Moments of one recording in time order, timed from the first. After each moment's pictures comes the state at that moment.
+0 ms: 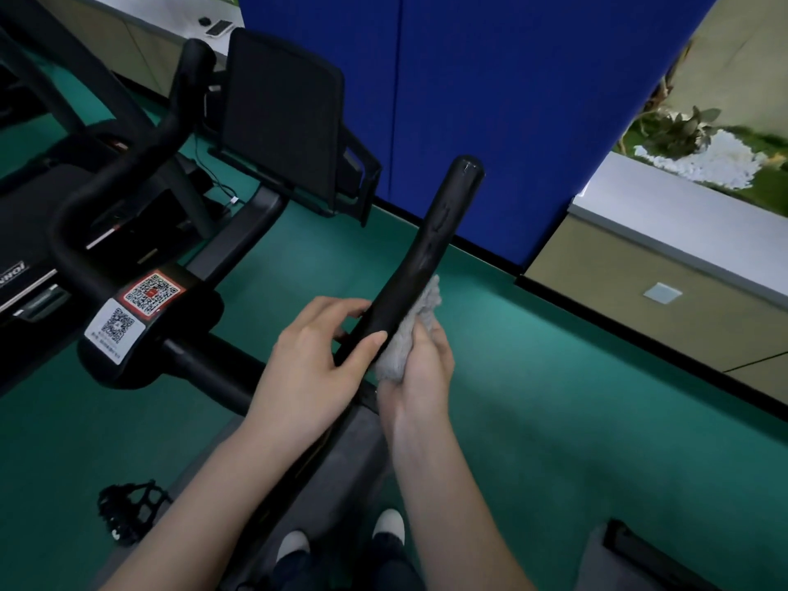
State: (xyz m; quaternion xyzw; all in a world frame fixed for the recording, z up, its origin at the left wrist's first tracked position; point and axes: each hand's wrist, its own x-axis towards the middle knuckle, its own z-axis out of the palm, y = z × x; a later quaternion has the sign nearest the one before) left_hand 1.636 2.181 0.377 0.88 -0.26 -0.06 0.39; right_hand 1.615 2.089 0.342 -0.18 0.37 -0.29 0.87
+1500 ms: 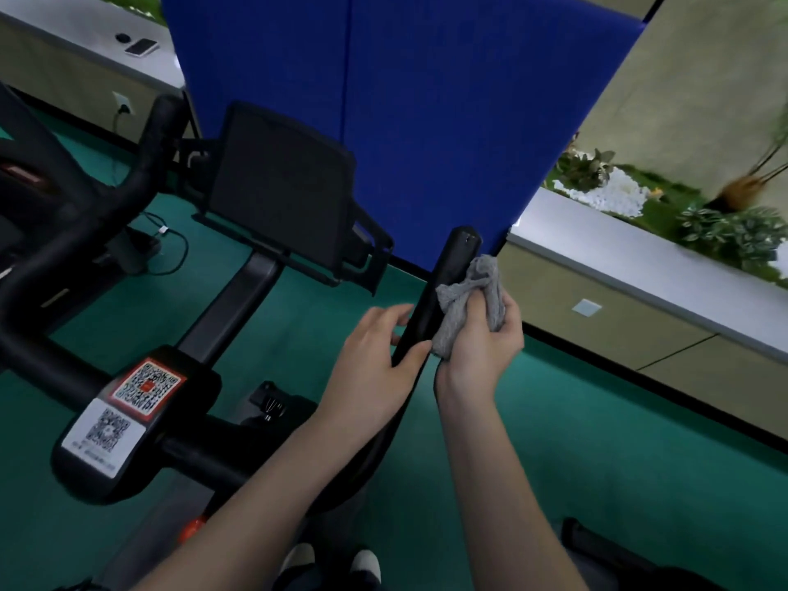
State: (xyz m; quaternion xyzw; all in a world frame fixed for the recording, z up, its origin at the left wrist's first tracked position) left_hand 1.689 2.136 0.384 0.80 -0.32 -0.16 0.47; right_hand 1.661 2.036 0.383 -0.39 0.42 -0.52 0.64
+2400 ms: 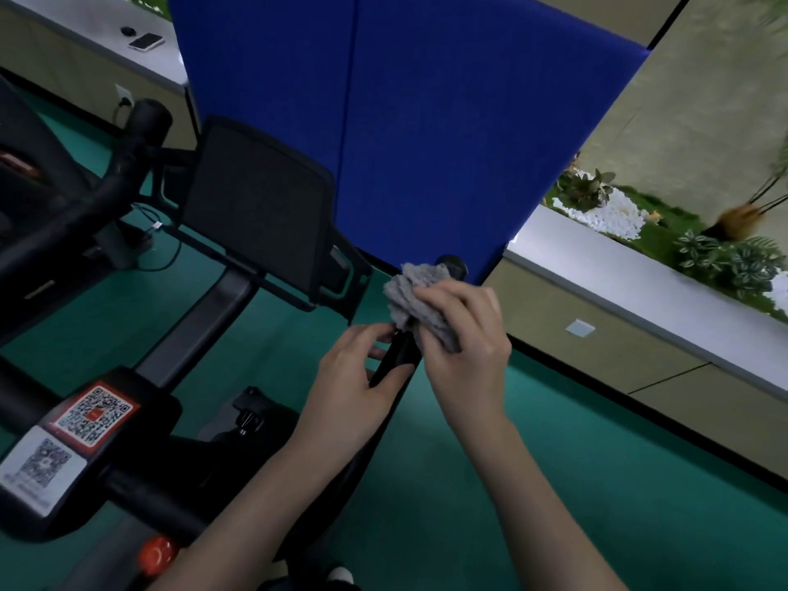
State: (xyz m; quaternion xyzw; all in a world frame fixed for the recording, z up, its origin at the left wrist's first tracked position) left_hand 1.694 2.118 0.377 0.78 -0.27 -0.16 0.54; right_hand 1.648 1.996 0.395 -0.87 0.10 -0.44 0.18
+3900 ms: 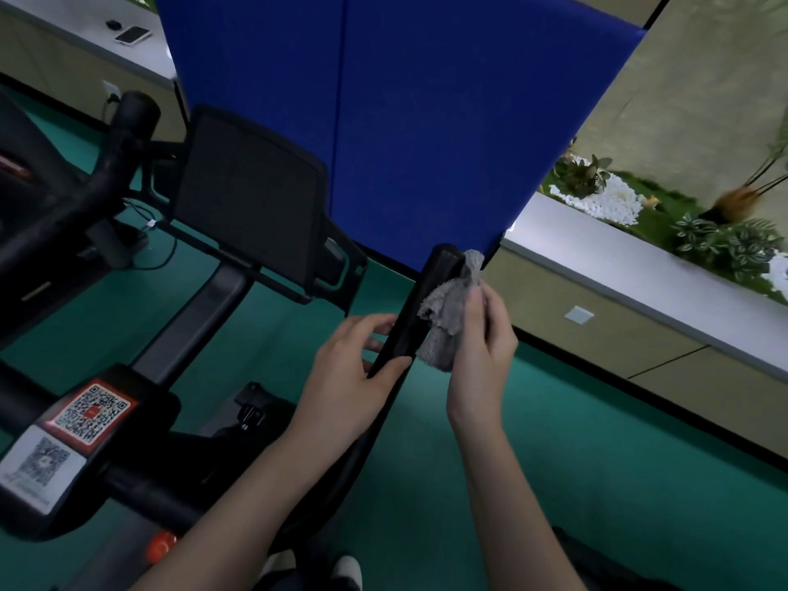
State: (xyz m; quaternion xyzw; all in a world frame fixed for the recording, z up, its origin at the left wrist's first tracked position) left_hand 1.695 2.121 0.377 0.77 -0.28 -0.17 0.55; right_hand 1.640 2.009 0.391 -0.60 0.34 -0.40 0.60
